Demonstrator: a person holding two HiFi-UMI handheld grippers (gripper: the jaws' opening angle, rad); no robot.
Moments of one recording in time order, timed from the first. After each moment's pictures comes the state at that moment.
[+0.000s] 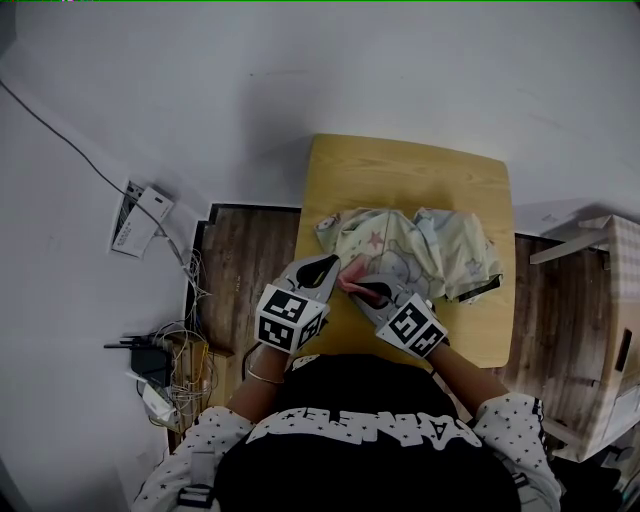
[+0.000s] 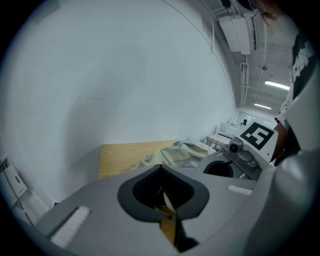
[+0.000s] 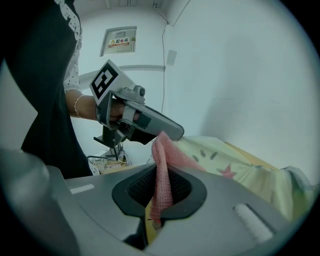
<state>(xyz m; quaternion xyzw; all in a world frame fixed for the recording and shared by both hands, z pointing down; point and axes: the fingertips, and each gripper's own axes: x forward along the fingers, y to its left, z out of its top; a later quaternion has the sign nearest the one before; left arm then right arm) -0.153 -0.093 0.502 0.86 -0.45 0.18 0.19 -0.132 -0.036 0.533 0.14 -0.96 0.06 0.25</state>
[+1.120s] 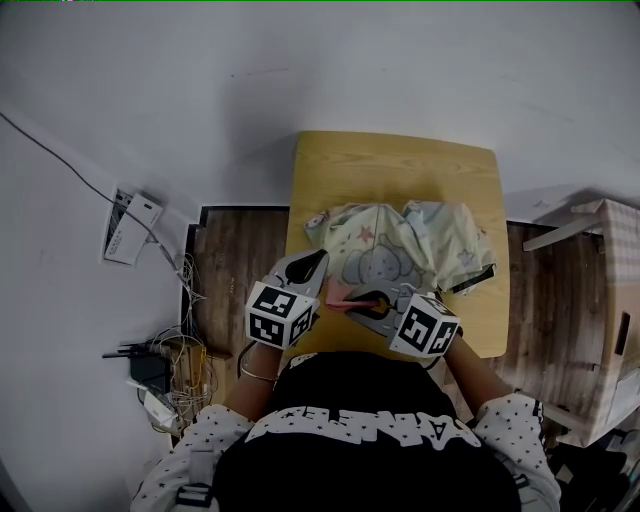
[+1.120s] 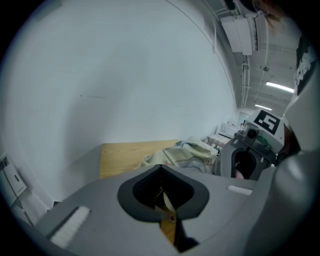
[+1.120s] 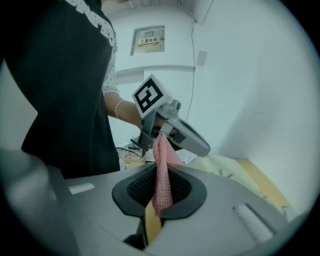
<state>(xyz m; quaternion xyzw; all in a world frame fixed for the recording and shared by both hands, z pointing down) -0.156 -0.101 0.507 0.85 -0.45 0.18 0.20 -0.124 0.006 0.504 -0.01 -0.96 -0.01 0.26</state>
